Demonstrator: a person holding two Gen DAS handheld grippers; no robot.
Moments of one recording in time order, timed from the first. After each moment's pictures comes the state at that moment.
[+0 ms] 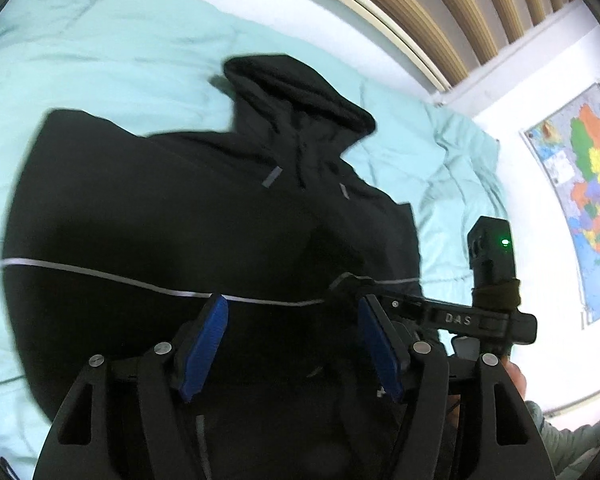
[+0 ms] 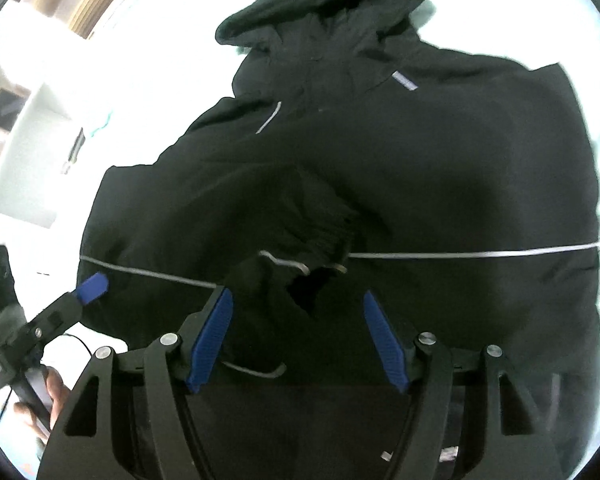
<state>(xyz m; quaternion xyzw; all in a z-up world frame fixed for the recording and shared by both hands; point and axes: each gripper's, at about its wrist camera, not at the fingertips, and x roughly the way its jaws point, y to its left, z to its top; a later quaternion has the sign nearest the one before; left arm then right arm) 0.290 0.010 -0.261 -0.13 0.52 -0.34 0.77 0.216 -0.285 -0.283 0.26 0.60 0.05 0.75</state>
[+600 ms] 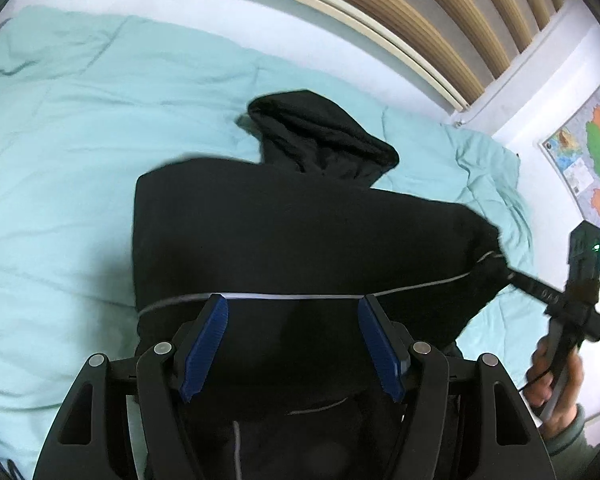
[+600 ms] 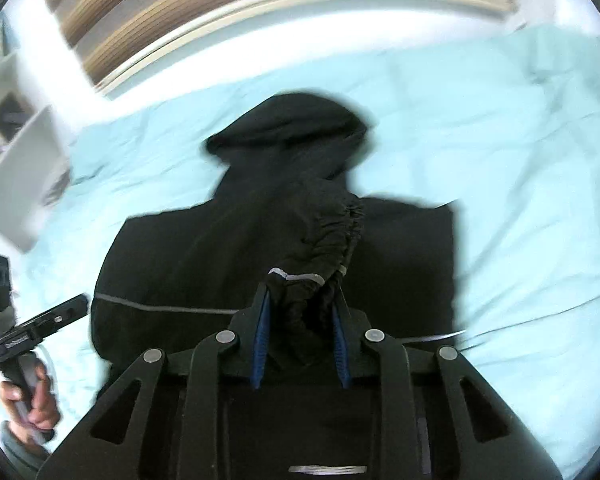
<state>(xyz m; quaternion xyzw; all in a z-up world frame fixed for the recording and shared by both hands) 0.310 0.007 -0.250 -0.11 0.49 -0.31 0.81 0.188 -0.347 -0.163 0.14 0.49 -0.05 0.86</state>
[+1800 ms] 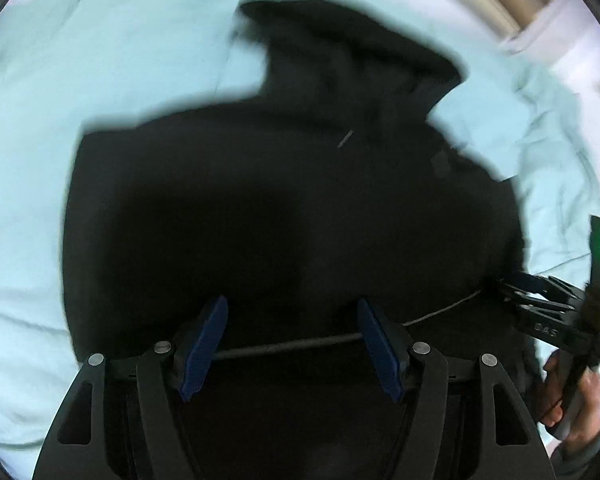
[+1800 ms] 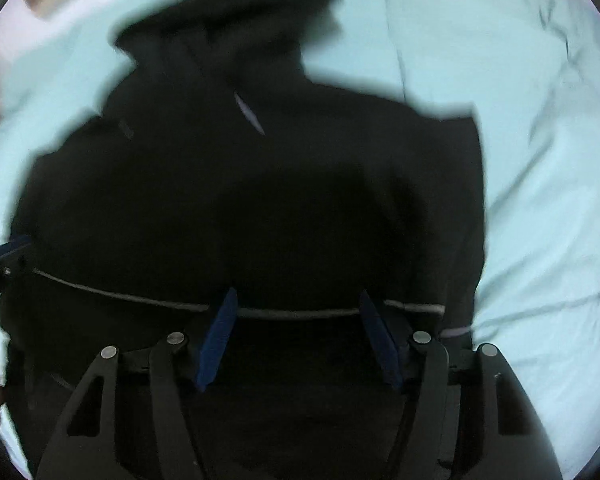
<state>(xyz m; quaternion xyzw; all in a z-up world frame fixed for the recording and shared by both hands) 0.352 -0.083 -0.347 0.00 0.59 -0.25 0.77 0.233 -0.341 -0.323 0.09 0.63 -0.07 0.77</state>
